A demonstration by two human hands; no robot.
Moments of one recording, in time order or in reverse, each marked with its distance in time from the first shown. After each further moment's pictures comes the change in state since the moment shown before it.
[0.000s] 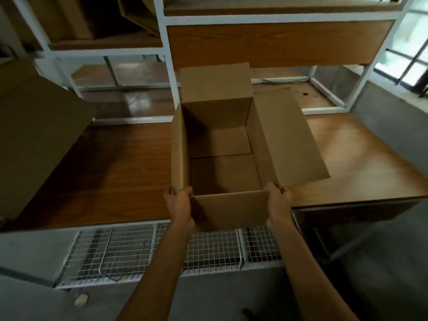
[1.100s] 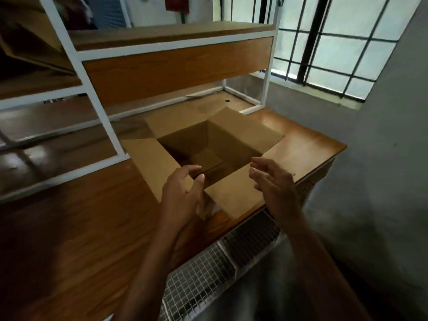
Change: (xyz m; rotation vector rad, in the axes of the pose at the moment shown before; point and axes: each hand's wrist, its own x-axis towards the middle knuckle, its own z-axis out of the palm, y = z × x) left_hand 0.017 0.116 0.024 0.722 -0.804 0.919; right_hand -0.076 -0.050 0.044 -0.331 0.203 -0.614
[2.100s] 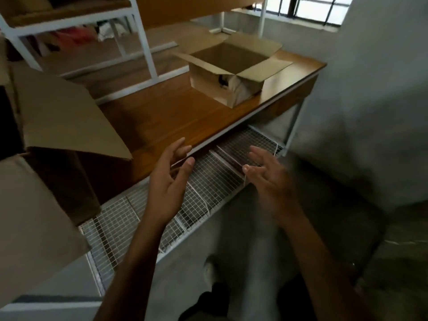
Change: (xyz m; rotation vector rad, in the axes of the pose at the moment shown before) left_hand -0.371 -0.054 -0.284 -0.253 -0.178 0.089; right_hand -0.478 -0.098 0.099 0.034 -0.054 0.130
